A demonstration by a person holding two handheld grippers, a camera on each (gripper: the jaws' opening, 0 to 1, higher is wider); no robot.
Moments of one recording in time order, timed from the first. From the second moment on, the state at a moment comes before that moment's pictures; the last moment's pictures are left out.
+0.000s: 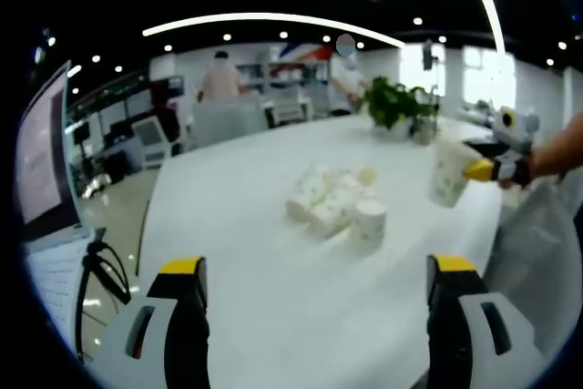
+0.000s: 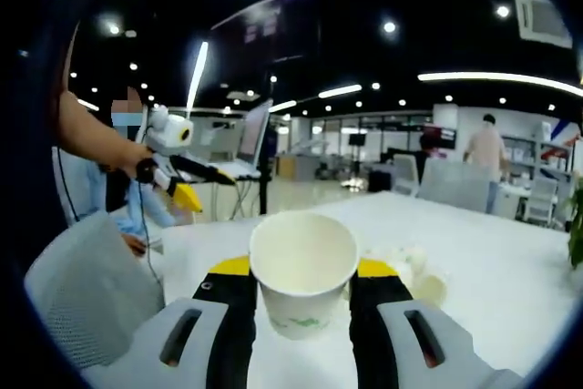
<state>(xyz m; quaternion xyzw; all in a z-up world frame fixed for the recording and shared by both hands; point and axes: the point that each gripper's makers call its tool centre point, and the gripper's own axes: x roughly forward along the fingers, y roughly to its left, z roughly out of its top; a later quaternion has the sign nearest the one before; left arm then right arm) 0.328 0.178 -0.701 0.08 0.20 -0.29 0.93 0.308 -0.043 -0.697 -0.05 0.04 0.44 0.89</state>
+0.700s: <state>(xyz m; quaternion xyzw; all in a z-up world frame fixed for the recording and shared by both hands) 0.320 0.187 -0.708 0.07 0.20 -0.28 0.94 0.313 -0.031 -0.740 -0.06 0.07 0.46 0.89</state>
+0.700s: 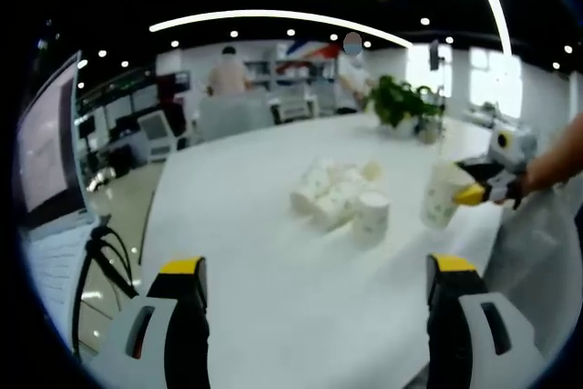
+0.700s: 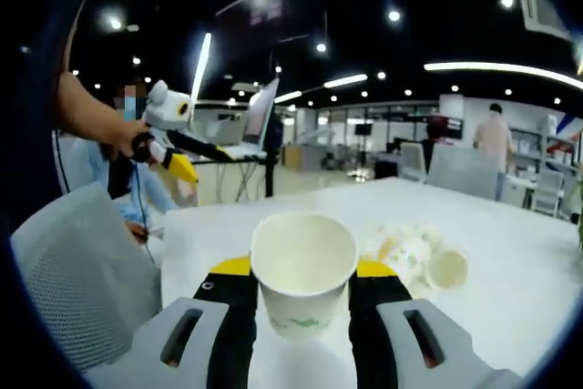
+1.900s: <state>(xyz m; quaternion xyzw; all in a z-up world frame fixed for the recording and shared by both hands) 0.317 0.192 -0.715 0.05 0.21 -0.27 0.94 0.299 -0.021 -0.798 -0.11 0.12 0.48 0.86</state>
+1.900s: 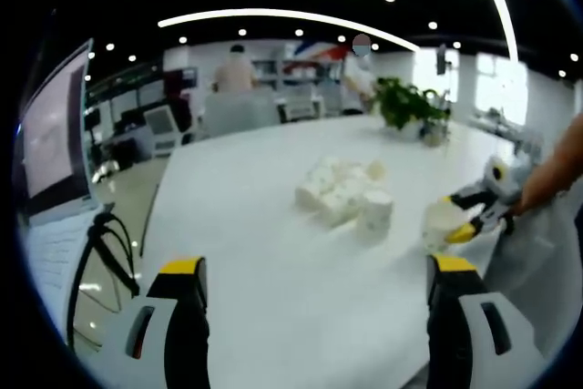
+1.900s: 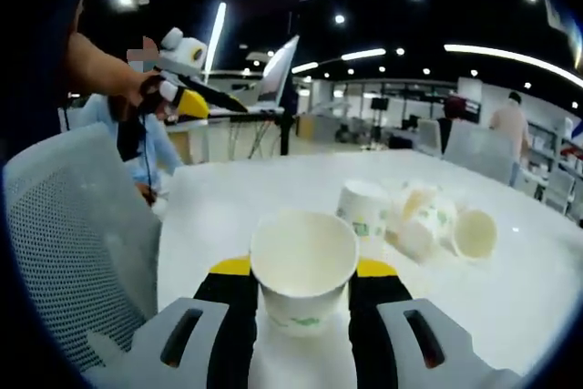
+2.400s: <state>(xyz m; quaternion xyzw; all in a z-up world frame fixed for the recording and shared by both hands) 0.314 0.189 -0.717 0.06 0.21 -0.28 0.94 0.295 -0.027 -0.803 -0.15 0.13 0.48 0.85</state>
